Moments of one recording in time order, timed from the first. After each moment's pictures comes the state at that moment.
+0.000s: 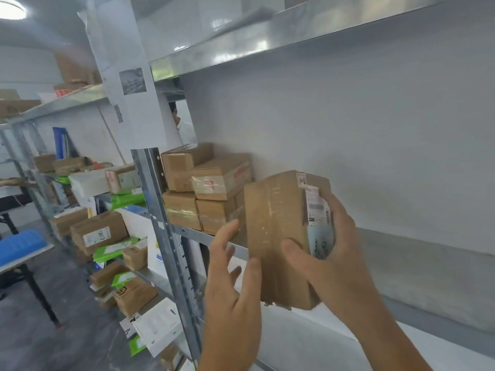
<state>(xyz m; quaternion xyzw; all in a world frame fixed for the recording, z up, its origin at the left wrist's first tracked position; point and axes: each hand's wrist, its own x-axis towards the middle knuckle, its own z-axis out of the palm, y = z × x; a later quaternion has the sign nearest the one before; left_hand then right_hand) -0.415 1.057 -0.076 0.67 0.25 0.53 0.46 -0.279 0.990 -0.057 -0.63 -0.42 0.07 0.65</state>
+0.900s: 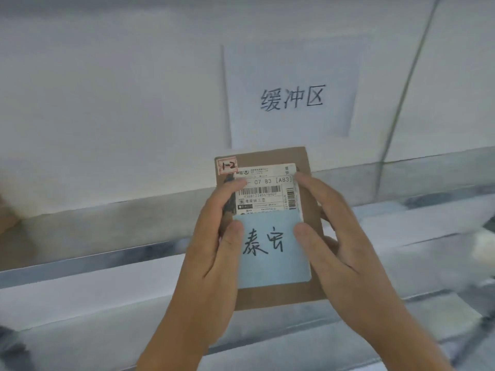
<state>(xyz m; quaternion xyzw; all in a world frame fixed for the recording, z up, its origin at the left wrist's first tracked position) -0.313 0.834 -0.072 0.70 -0.12 0.26 0.65 -0.271 0.664 -0.079 -0.71 -0.29 -0.16 0.62</state>
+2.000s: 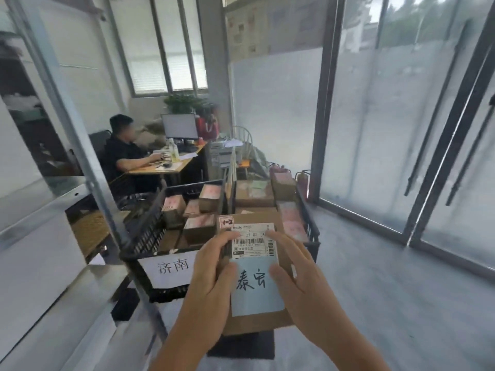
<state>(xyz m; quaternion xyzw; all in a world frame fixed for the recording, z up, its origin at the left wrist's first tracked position) -0.269 0.091 -0.161 0.64 -0.47 -0.23 0.56 -0.430 0.008 -0.162 -0.77 0.32 -0.34 0.44</state>
